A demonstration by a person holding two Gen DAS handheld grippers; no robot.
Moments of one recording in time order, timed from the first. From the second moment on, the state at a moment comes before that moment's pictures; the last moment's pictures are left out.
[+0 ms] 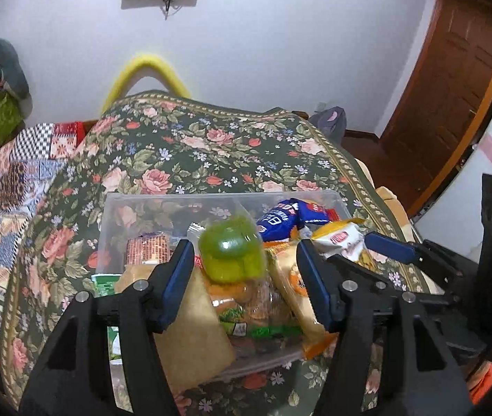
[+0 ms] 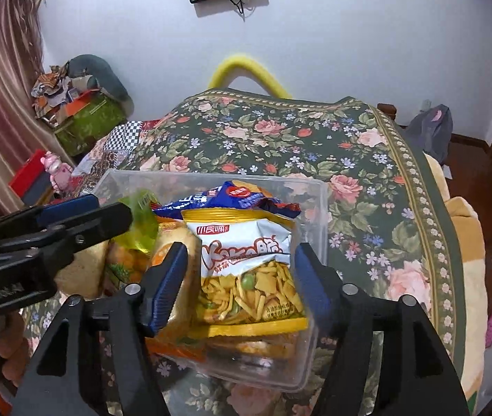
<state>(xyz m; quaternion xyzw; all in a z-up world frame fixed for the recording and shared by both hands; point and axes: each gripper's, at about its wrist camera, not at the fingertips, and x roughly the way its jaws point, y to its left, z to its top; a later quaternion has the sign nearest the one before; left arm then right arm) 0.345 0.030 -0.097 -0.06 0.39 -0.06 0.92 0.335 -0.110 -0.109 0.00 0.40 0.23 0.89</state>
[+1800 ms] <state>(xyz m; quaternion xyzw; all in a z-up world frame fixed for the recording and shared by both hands) 0.092 0.024 0.021 -0.02 0.12 -0.02 0.99 0.127 -0.143 0.012 0.01 0.16 0.20 0.97</state>
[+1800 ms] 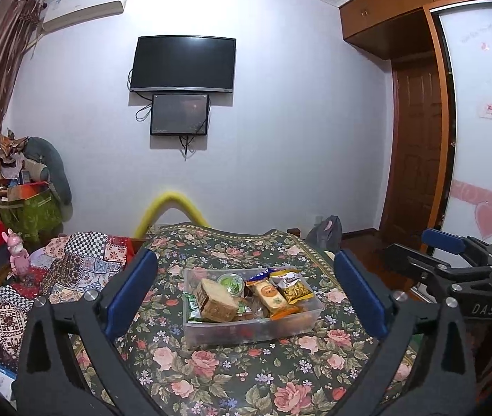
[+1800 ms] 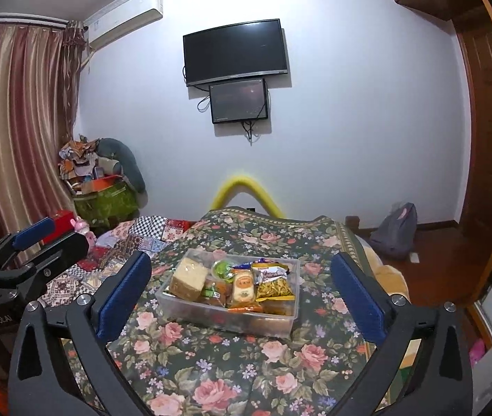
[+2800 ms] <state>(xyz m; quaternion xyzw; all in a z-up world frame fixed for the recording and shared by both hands) 0.094 0.020 0.017 -0.02 0.12 -0.02 0.99 0.124 -0.143 0.012 0.00 0.15 0.20 0.97</state>
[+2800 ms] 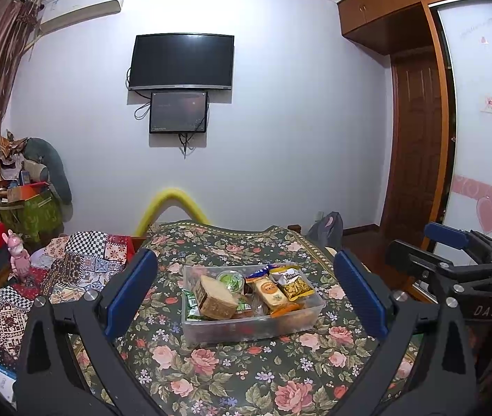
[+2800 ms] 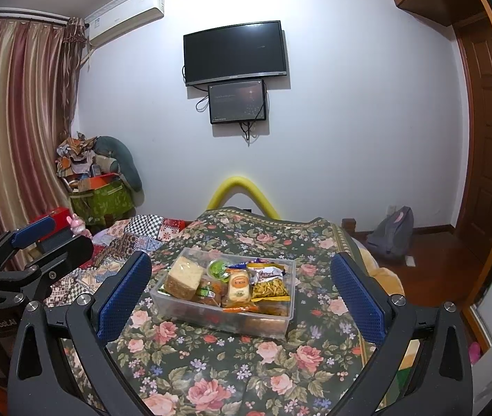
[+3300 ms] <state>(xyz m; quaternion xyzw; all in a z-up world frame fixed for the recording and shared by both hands) 0.094 0.021 0.018 -0.02 0.12 -0.02 0.99 0.123 -0.142 0.014 0.00 0.15 0.20 0.97</state>
